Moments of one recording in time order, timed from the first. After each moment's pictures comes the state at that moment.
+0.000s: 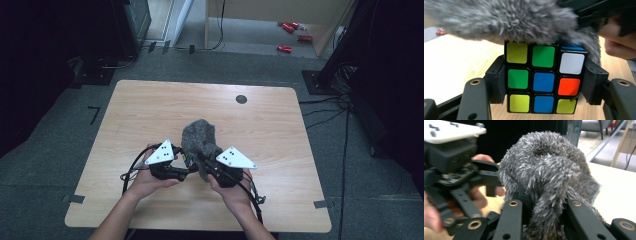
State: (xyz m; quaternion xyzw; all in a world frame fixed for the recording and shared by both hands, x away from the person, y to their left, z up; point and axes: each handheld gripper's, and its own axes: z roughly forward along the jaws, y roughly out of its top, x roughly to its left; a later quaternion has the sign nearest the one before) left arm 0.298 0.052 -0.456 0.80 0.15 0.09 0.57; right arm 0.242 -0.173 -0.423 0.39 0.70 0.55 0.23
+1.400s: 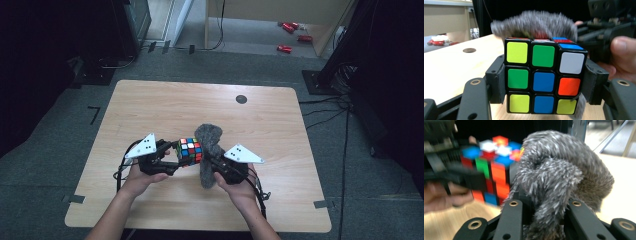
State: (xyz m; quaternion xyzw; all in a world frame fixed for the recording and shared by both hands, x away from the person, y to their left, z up) left arm 0.304 0.076 -0.447 0.75 0.17 0.05 0.64; right arm 0.252 -0.192 -0.432 0.39 0.70 0.57 0.19
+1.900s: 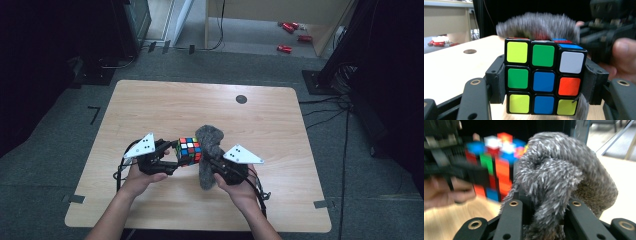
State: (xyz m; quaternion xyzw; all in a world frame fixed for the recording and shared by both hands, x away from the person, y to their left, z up) left arm 0.304 0.077 -0.446 0.74 0.17 0.05 0.64; right arm 0.250 -0.190 -0.430 0.38 0.71 0.56 0.19
